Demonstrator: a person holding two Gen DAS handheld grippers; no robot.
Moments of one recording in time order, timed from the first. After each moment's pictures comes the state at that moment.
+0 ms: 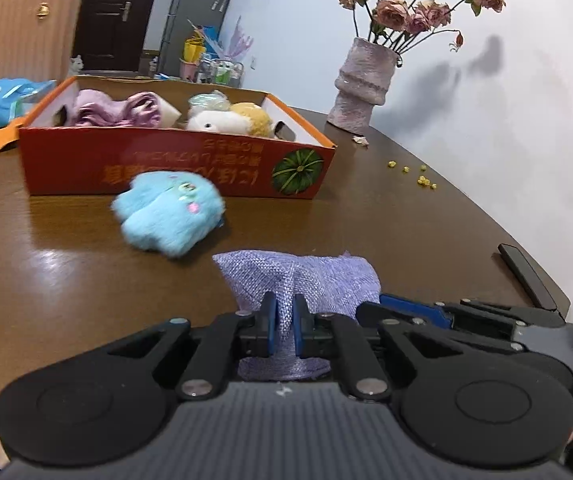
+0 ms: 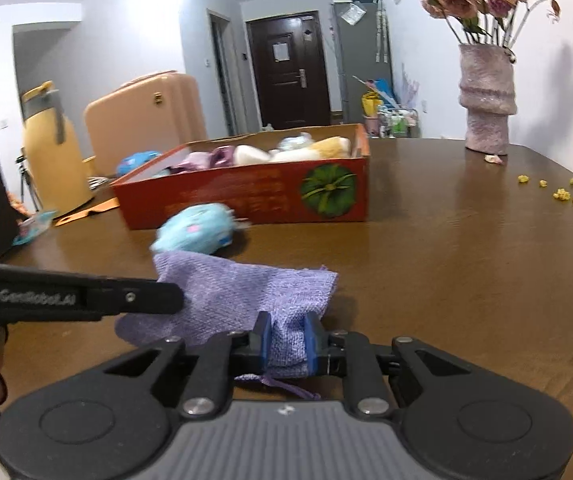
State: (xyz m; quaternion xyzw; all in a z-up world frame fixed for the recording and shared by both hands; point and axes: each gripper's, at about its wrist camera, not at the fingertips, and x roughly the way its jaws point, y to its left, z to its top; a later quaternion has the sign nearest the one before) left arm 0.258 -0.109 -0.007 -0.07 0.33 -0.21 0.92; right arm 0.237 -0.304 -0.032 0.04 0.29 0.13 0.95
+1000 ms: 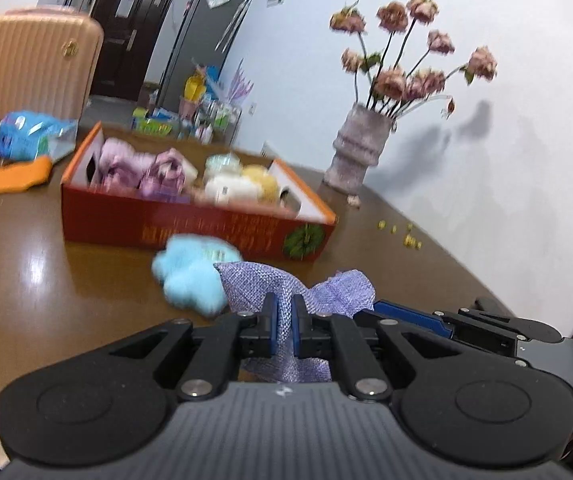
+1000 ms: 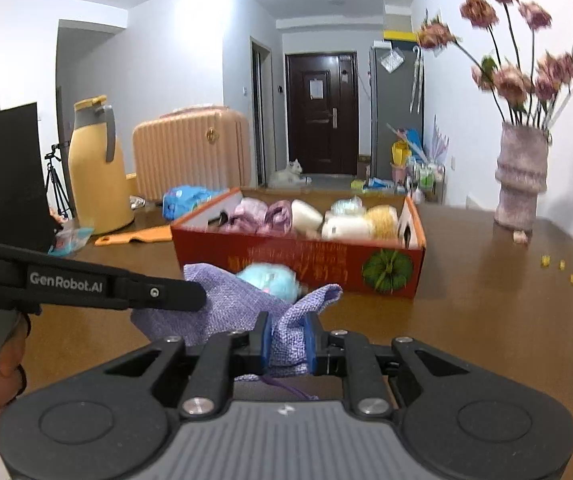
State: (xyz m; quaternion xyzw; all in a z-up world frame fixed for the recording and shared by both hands) left arm 0.253 -0.060 0.039 -0.12 0.27 -0.23 0.93; right arm 0.225 -0.257 0.029 -0.01 0.22 0.16 0.96
